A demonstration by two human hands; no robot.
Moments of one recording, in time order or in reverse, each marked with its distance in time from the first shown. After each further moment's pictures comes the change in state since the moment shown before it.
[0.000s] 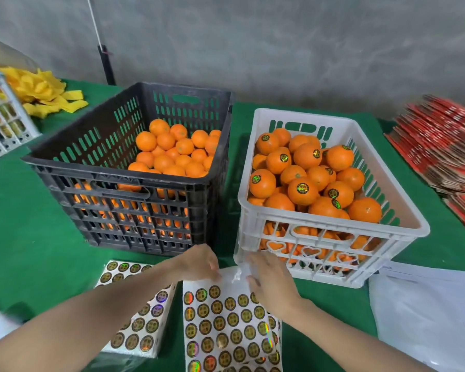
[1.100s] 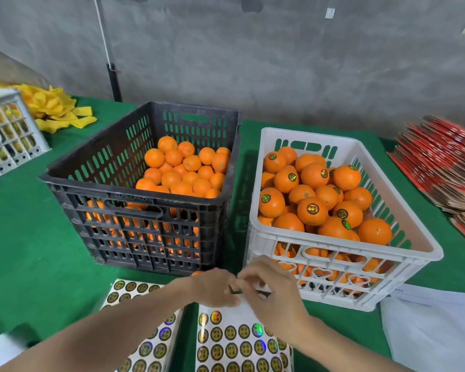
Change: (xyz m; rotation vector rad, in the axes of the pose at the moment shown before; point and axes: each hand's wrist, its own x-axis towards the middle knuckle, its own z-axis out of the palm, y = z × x) left_hand -0.005 0.014 -0.004 0.155 -0.142 0.219; right_hand 0.013 -0.059 -0.050 0.482 0.315 -0.176
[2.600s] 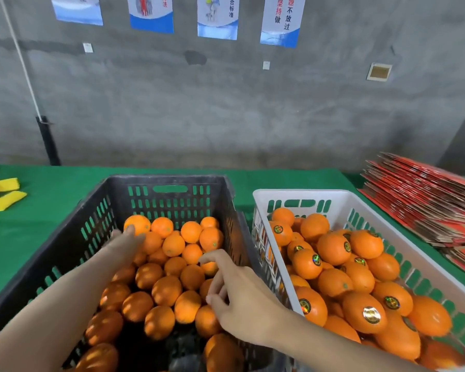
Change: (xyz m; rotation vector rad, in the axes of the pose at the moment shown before) left_hand 0.103 -0.216 -0.304 0.751 0.370 -0.494; right_hand 0.229 -0.001 0.048 -0.156 -0.338 0.291
